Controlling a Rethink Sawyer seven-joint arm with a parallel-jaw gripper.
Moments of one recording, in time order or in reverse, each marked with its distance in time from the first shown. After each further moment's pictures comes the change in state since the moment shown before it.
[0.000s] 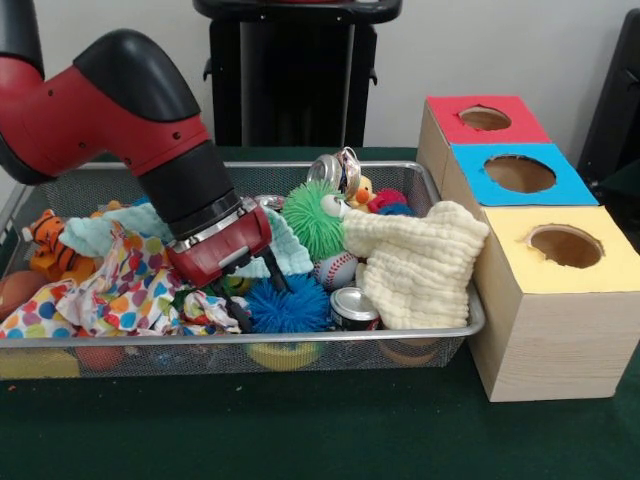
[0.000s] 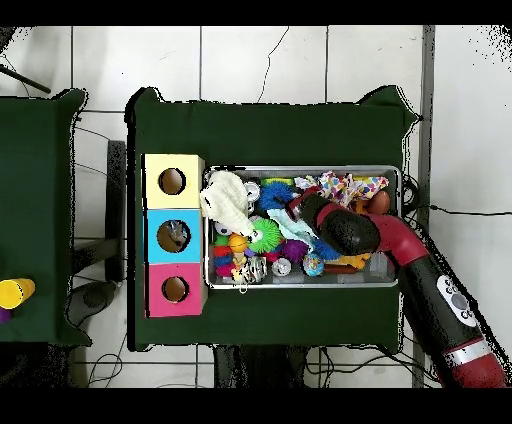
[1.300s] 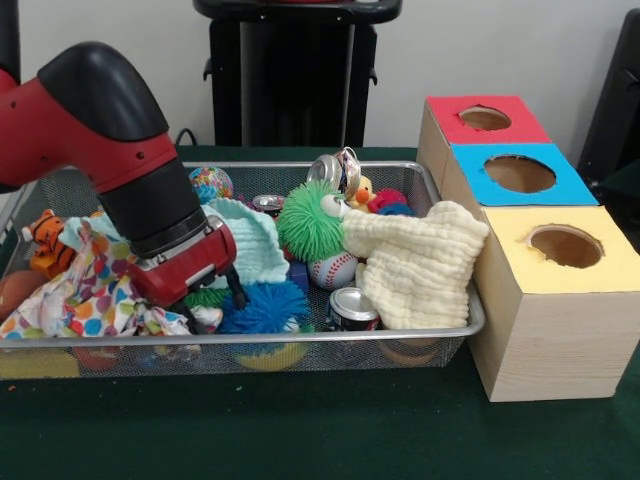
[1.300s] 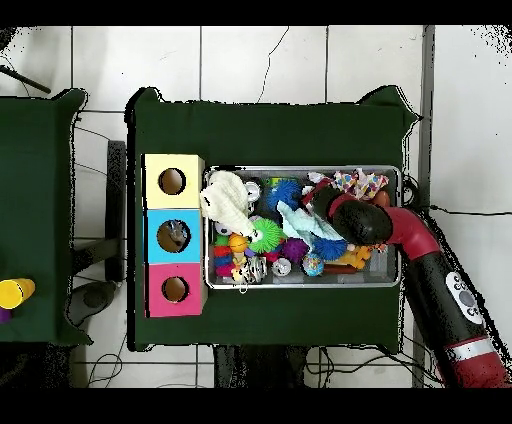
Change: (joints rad) arm 0.006 0.007 -0.001 -0.097 0.000 0.083 -0.210
